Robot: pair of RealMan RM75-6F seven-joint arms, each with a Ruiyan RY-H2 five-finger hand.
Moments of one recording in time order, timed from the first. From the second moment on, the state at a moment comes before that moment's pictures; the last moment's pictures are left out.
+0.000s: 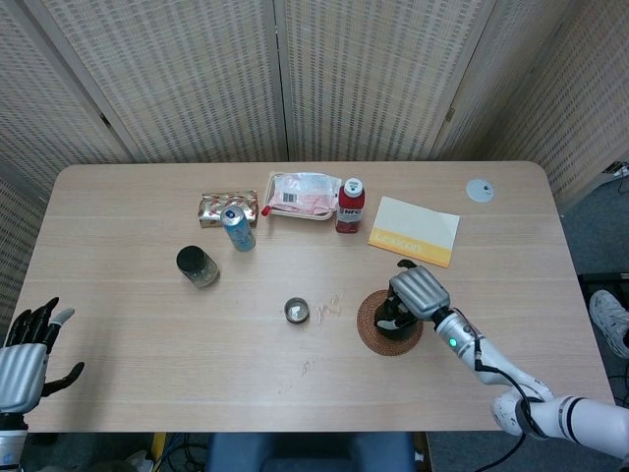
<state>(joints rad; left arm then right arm) -0.07 -1.21 -0.03 -1.51 1.49 1.49 0.05 0.68 -1.37 0.10 -1.49 -1.32 0.81 -0.10</state>
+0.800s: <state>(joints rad) -0.07 -1.21 -0.03 -1.50 1.50 1.50 0.04 0.68 -1.33 0.10 -1.56 -1.33 0.88 -0.14</state>
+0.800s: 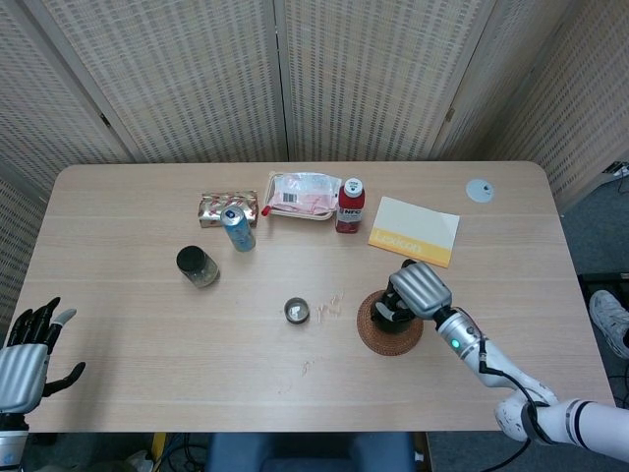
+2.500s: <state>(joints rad) -0.02 -1.20 -0.02 -1.49 1.51 1.55 0.01 1.04 -1.54 0.18 -1.35 -1.21 0.62 -0.34</state>
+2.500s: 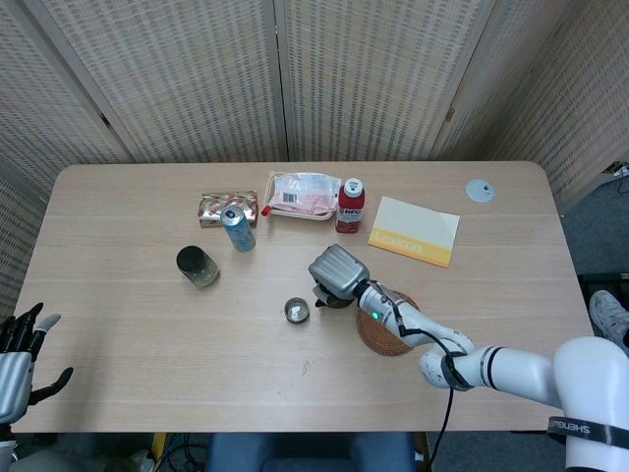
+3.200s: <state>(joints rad) 0.01 -1.21 -0.02 -1.47 1.51 1.59 -0.01 1.20 -1.62 0.16 -1.25 -1.12 0.56 -0.54</state>
